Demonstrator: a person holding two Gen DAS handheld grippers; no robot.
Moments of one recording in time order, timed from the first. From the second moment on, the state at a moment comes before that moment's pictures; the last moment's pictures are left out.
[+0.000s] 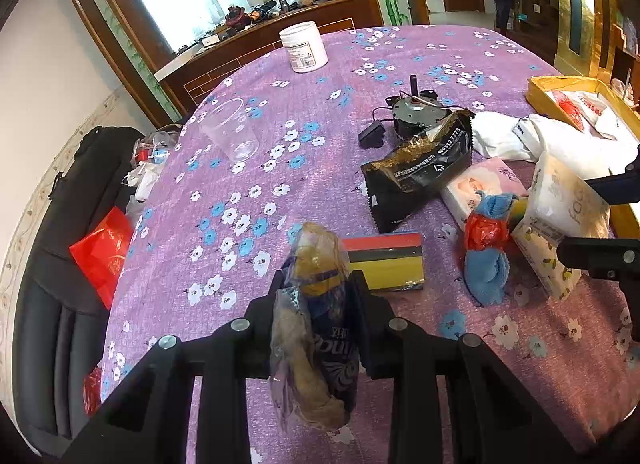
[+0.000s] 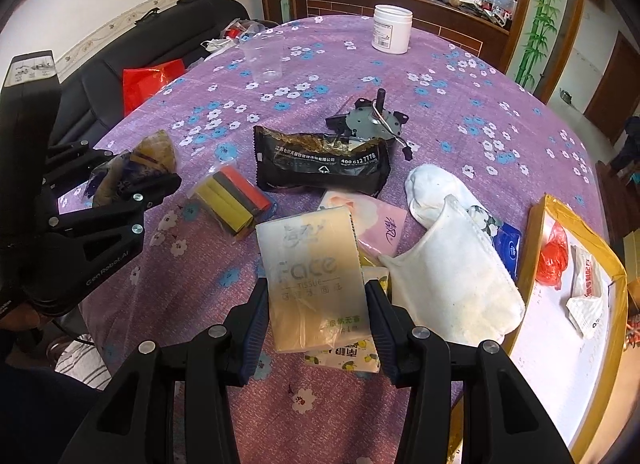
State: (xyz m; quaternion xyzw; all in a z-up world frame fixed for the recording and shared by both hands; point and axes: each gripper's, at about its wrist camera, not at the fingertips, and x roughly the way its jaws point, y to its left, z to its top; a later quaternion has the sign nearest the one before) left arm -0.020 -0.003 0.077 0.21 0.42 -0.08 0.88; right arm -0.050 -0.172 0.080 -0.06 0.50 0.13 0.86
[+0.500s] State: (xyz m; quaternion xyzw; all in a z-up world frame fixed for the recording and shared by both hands) left arm -0.022 -0.018 0.081 0.22 0.42 -0.10 0.88; right arm -0.060 -0.183 0.086 -0.08 0.49 0.09 0.87
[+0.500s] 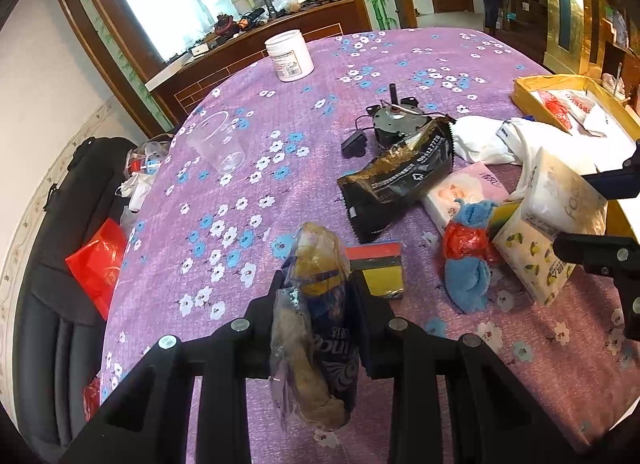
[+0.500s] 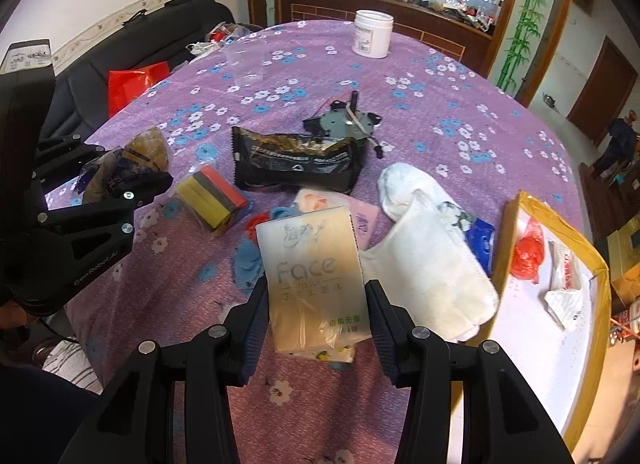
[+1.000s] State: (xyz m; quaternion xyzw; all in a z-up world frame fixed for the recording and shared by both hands) left arm -0.029 -0.073 0.091 0.23 0.39 -0.16 0.87; right arm -0.080 -0.239 0.090 -0.05 0.48 0.01 0.87
